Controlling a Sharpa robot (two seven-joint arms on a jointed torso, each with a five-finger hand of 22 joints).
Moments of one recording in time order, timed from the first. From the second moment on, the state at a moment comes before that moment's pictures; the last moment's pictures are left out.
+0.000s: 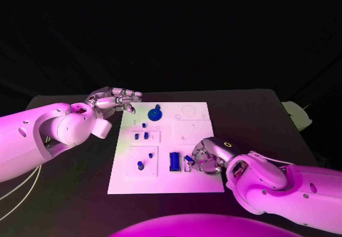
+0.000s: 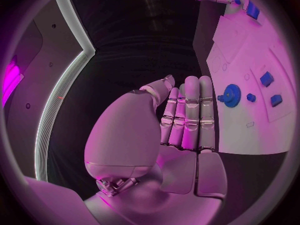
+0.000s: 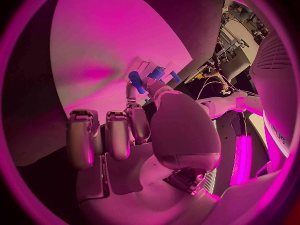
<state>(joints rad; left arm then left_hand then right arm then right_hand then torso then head) 1.22 -0.95 -0.03 1.55 -0.07 -0.15 0.12 1.41 -0.16 0.46 0.03 0.06 1.03 0.18 0.11 0.07 1.01 0.11 0.34 0.15 1.11 0.04 0.94 0.46 0.17 0.87 0.13 0.94 0.57 0.98 -0.96 -0.15 1.97 -1.61 -0.51 -0.59 1.19 -0.13 0.34 0.14 0.36 1.11 0.05 0.24 0.54 1.46 -0.03 1.28 1.31 1.47 -0.08 1.48 1.31 0.03 1.46 0.03 1.48 1.31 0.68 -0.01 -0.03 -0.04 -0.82</state>
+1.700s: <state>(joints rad) 1.22 -0.96 -0.03 1.55 -0.07 -0.14 0.11 1.41 -0.16 0.46 0.03 0.06 1.03 0.18 0.11 0.07 1.00 0.12 0.35 0.15 1.11 0.04 0.94 0.46 0.17 0.87 0.13 0.94 0.57 0.98 -0.92 -0.15 1.93 -1.53 -0.47 -0.60 1.02 -0.14 0.13 0.29 0.40 1.13 0.04 0.25 0.55 1.46 -0.03 1.29 1.31 1.47 -0.08 1.48 1.31 0.03 1.46 0.03 1.48 1.31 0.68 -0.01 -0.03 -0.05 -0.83</state>
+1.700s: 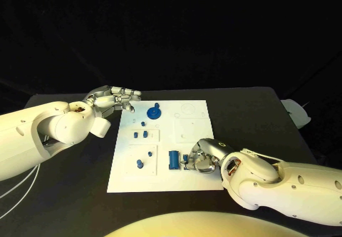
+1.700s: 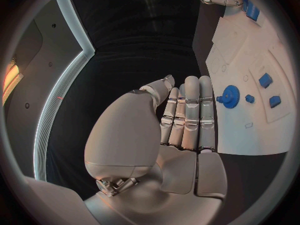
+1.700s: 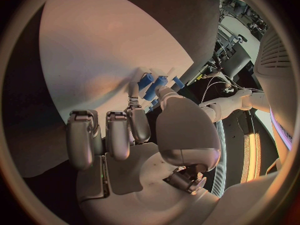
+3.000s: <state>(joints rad) 1.22 -0.96 -0.03 1.55 -0.07 -0.14 0.11 1.41 -0.16 0.46 0.03 0.06 1.03 0.18 0.11 0.07 1.00 0.12 0.35 0.15 1.11 0.04 0.94 0.46 0.17 0.87 0.13 0.94 0.57 0.97 -0.96 -0.15 1.95 -1.55 -0.44 -0.58 1.13 -0.11 0.07 0.25 0.43 1.13 0.04 0.26 0.56 1.46 -0.03 1.30 1.31 1.47 -0.08 1.48 1.31 0.03 1.47 0.03 1.49 1.31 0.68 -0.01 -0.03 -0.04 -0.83</state>
